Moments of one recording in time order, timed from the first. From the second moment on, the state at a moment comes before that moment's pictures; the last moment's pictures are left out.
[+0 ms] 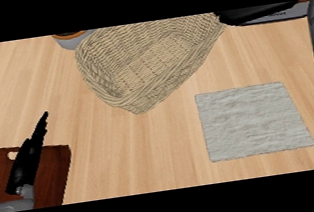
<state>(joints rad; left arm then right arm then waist) -0.03 0.31 0.00 -1.35 -0.23 0.07 0.21 -0.99 -0.27 -0.12 -1.47 0.54 0.57 0.24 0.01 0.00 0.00</state>
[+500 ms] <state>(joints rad) -0.03 0.30 0.02 -1.36 -0.24 0.04 0.21 -1.05 -0.18 0.00 -1.31 0.66 0.46 0.27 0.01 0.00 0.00</state>
